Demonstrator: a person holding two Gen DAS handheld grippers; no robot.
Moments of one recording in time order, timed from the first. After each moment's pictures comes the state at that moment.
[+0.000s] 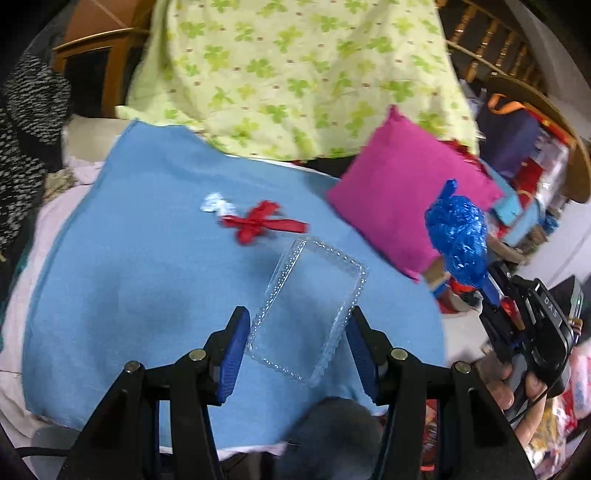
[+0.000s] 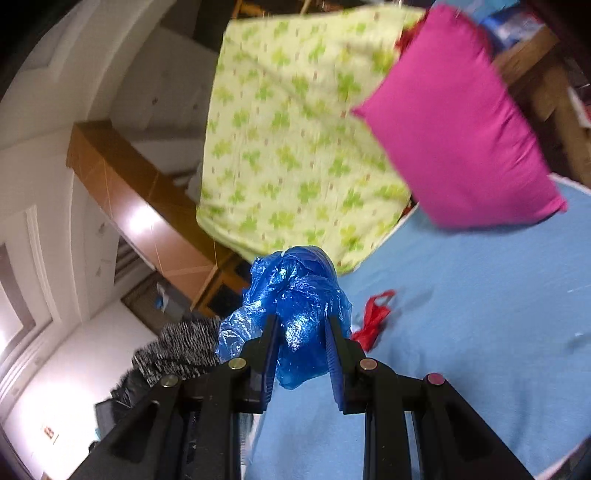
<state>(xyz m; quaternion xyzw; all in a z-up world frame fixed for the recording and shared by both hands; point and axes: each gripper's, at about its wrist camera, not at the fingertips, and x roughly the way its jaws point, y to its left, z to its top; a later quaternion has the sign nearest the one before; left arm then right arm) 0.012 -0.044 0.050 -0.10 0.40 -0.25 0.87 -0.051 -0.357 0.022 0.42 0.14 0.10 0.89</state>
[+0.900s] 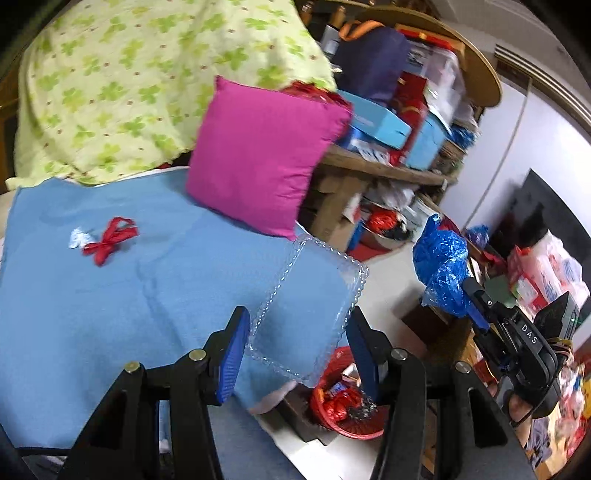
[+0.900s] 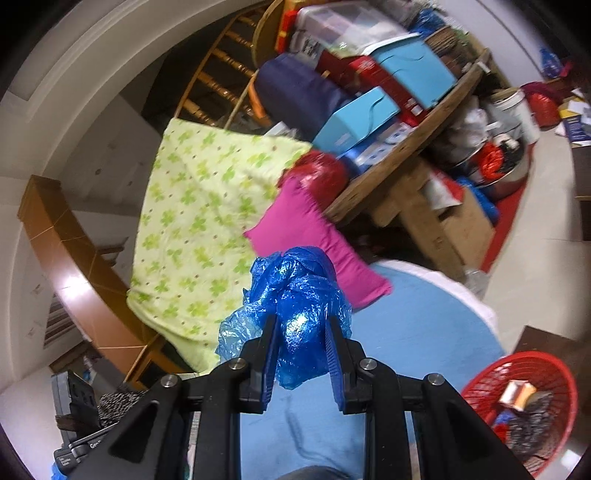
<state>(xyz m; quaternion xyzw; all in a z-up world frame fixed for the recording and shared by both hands) -0.103 -0.225 0.091 0.02 0.38 -0.42 0.83 -0.299 -0.467 0.037 0.41 0.06 -0.14 0.90</state>
